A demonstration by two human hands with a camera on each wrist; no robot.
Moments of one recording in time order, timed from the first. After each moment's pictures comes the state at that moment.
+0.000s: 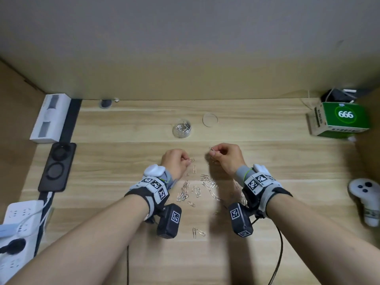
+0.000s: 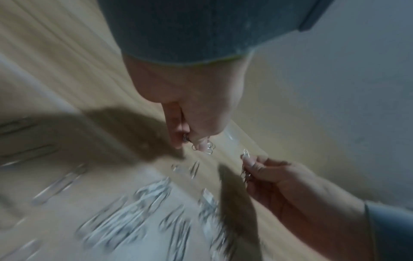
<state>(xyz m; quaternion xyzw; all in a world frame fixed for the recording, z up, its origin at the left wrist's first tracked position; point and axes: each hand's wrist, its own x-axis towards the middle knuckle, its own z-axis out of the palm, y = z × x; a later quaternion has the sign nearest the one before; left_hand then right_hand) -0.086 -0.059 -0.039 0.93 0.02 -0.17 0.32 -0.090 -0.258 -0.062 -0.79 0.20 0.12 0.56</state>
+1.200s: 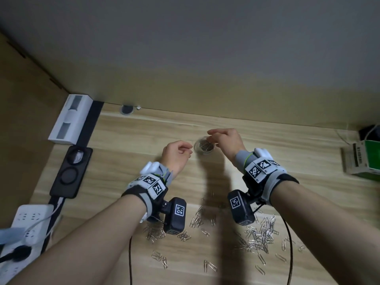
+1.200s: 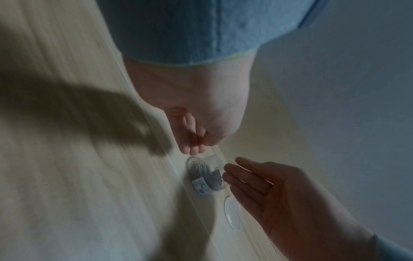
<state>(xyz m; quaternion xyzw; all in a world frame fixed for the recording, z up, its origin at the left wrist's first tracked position) -0.004 -0.010 -0.042 0.81 0.17 -0.11 0.55 0.041 -0.188 -0.017 -0.77 0.16 0.17 0.60</state>
